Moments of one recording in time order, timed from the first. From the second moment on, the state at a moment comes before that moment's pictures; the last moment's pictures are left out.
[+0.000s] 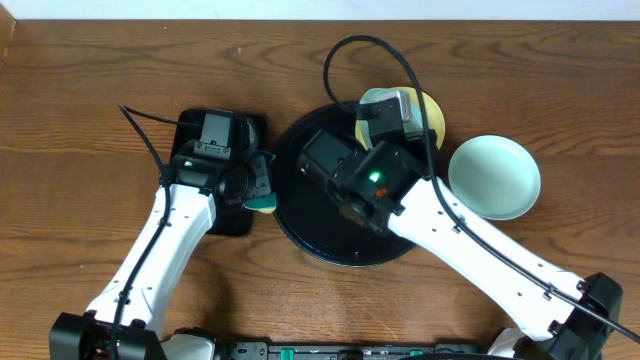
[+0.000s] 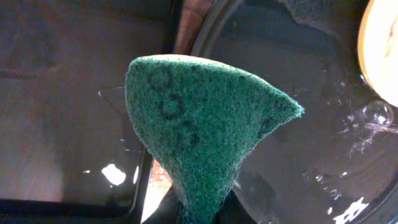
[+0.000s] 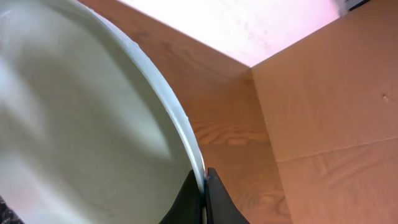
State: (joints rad) left arm -0.20 1.42 1.01 -0.75 0.14 -0.38; right arm 0.89 1.69 1.64 -1.42 1.14 0.64
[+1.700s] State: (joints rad) left arm -0.20 1.42 1.01 -0.72 0.17 -0.38; right arm -0.33 1.69 1.14 -0.82 0.09 0.40
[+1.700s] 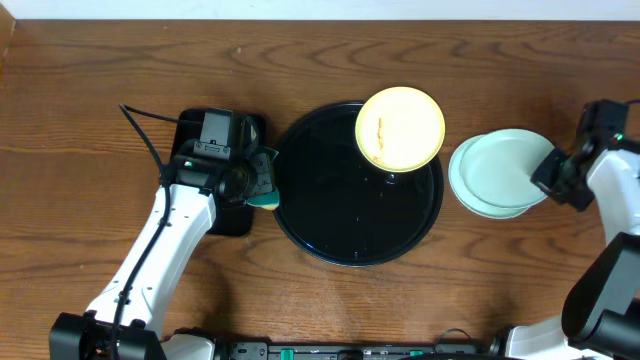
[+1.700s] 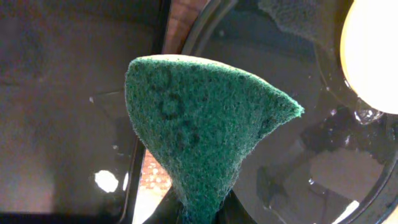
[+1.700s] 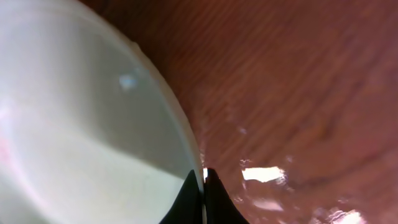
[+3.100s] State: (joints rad) left arm -0.20 1.42 1.01 -0.71 0.17 -0.38; right arm 0.10 2.04 1.44 -0.60 -0.05 0.11
